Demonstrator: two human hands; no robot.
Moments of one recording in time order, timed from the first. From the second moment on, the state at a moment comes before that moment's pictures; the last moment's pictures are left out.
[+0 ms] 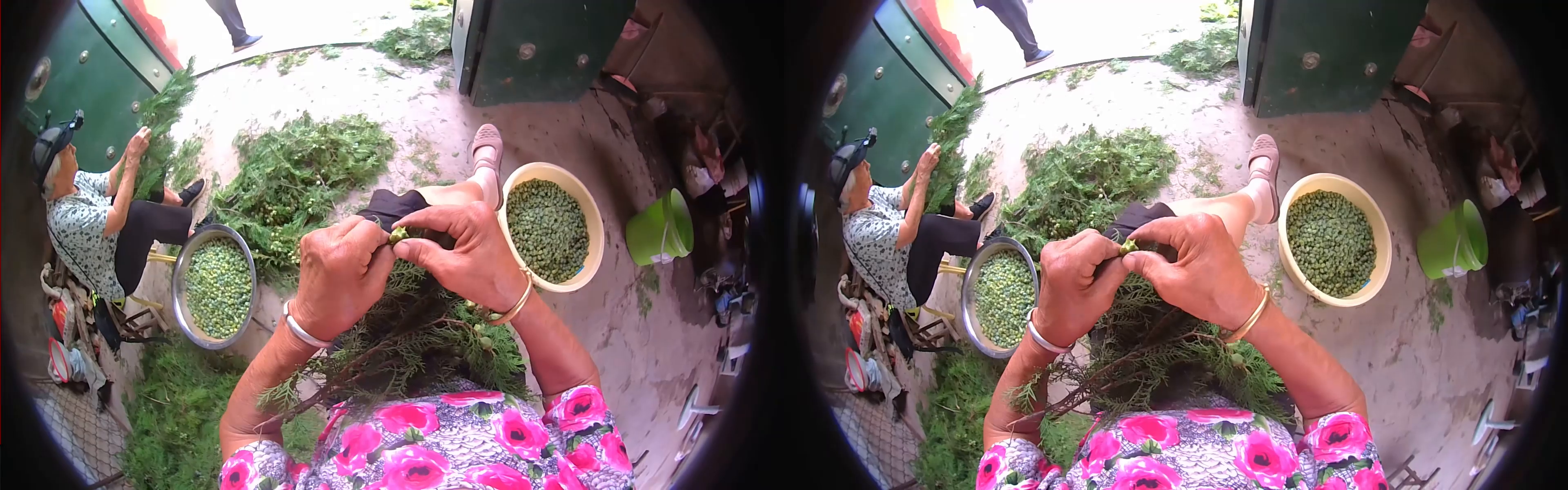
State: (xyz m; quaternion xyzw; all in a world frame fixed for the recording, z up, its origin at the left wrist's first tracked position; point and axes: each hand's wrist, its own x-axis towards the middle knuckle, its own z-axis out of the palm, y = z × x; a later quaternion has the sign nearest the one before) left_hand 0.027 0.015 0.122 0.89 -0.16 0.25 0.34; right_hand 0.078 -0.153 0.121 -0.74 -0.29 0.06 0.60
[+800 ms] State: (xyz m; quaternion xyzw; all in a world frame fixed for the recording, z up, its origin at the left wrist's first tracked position) left_hand 0.006 0.075 0.150 0.85 0.02 0.01 0.53; right_hand 0.153 -0.331 0.080 -0.66 0.09 -0.02 0.75
